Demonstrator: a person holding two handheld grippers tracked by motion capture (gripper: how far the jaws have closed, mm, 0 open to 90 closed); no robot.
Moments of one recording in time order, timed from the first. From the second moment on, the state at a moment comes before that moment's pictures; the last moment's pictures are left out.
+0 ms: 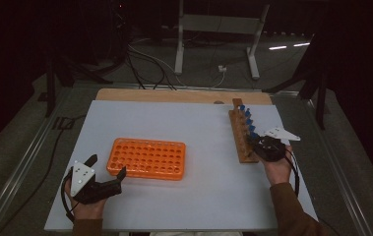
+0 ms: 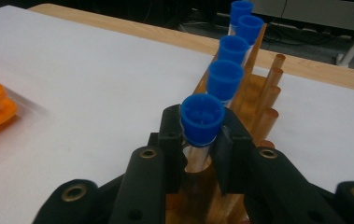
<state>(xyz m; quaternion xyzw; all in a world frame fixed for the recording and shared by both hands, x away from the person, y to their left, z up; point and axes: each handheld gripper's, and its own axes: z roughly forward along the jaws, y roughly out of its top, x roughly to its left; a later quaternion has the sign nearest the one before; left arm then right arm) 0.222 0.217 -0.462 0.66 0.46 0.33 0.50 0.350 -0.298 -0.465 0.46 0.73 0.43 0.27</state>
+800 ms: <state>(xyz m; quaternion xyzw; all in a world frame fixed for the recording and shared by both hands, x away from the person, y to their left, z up) 0.234 0.197 -0.436 0.68 0.42 0.27 0.54 0.349 -0.295 -0.423 0.44 0.73 0.44 0.28</state>
